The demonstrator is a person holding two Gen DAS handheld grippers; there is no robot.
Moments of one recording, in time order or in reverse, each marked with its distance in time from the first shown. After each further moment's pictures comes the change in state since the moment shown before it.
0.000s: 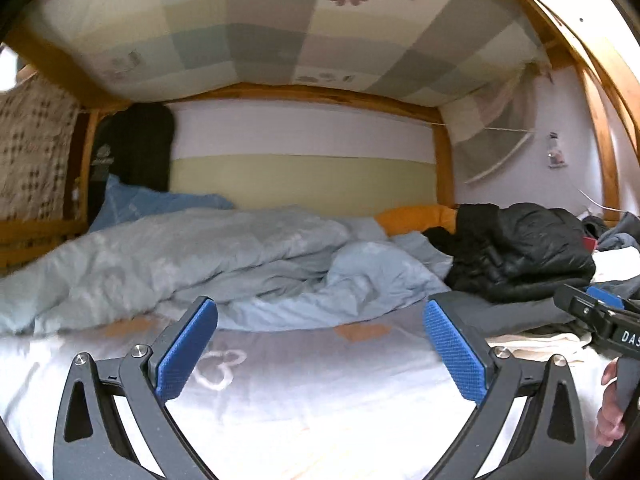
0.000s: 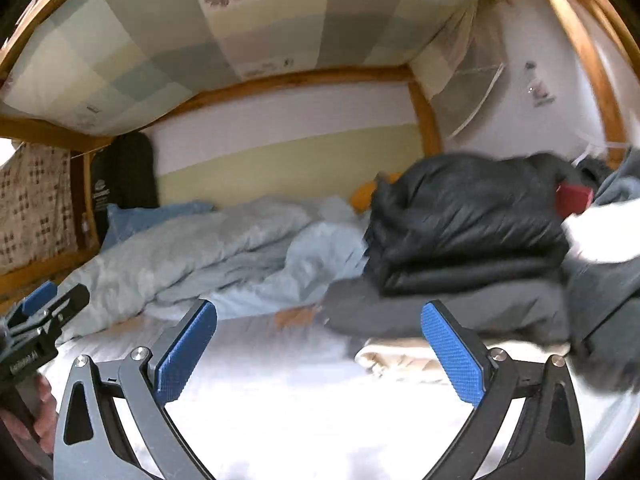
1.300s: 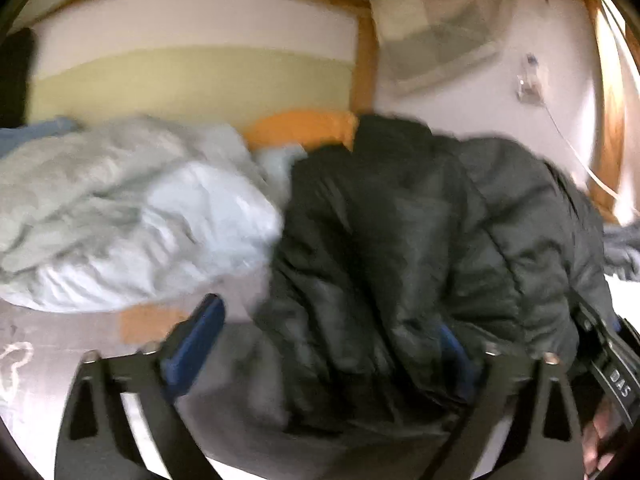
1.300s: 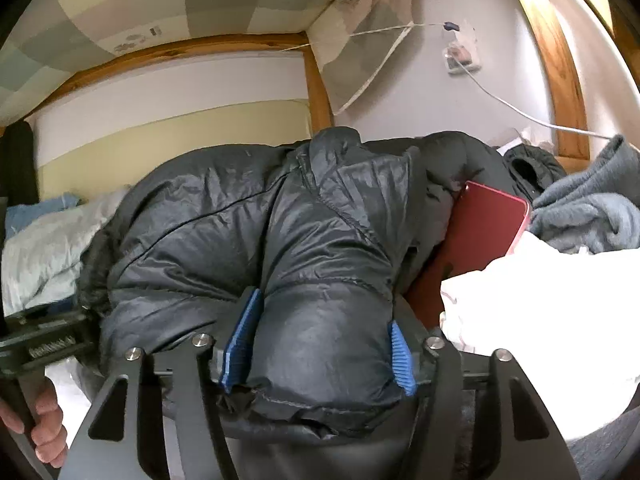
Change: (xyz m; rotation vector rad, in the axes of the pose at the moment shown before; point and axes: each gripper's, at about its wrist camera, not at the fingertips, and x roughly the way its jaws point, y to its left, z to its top) left arm 0.248 -0.264 0.035 -0.029 0.337 -0.286; right arm 0.123 -0.242 0.084 0.009 0.089 -0.344
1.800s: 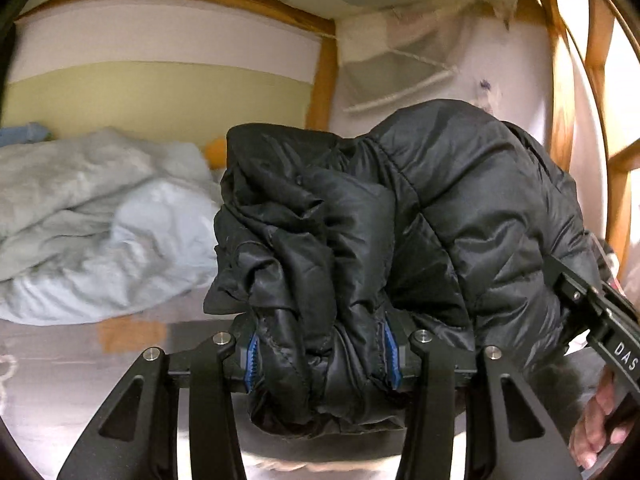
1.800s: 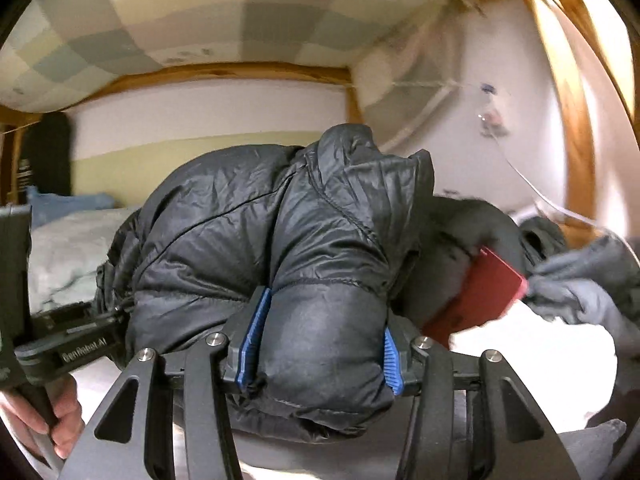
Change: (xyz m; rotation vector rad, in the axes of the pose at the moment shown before) left arm -0.024 0.009 0.009 0.010 0.000 -0.205; right arm -0.069 0.036 0.040 -0.103 -0.063 0.045
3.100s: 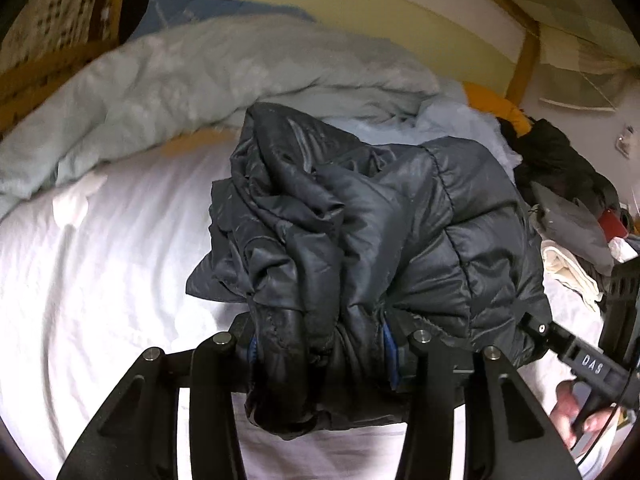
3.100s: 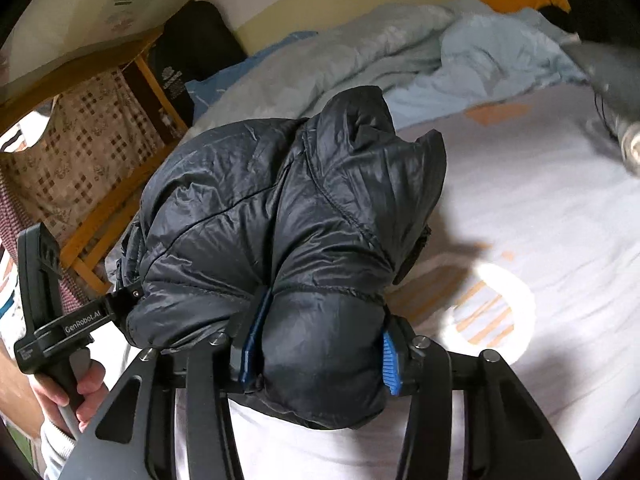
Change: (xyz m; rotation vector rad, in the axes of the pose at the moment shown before) left arm -0.336 0.319 -0.171 -0.321 0.242 0.460; right arm -0.073 0.403 -0.206 0.140 0.567 0.726
